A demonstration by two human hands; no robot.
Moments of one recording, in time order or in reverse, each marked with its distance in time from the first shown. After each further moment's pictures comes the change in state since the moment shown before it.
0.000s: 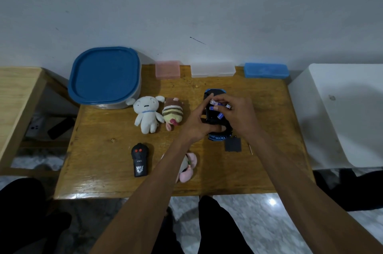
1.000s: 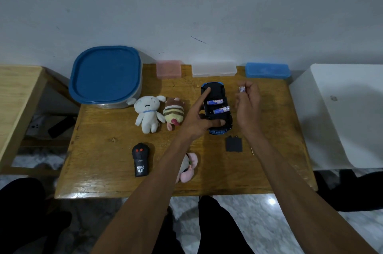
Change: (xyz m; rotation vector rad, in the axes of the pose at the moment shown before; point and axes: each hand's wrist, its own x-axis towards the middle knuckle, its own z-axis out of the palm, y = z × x) left_hand -0.003 0.013 -0.002 -0.116 0.068 -0.004; right_hand 0.001 -0.014 0.004 0.409 0.387 0.244
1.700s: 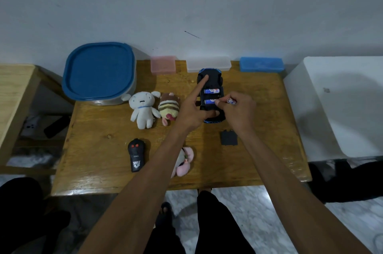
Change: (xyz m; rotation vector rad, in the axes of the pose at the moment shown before) left_hand 0.000 0.012 0.004 0.154 0.015 0.154; right_hand -0.017 0.014 -0.007 -0.348 -0.050 0.041
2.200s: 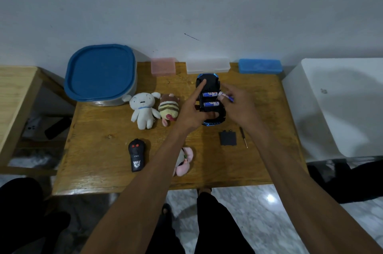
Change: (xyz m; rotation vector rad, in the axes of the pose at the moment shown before) left_hand 0.000 -0.006 0.001 0.016 -0.001 -0.036; right_hand 0.014 -0.017 -0.021 -0.046 -0.301 -0.066
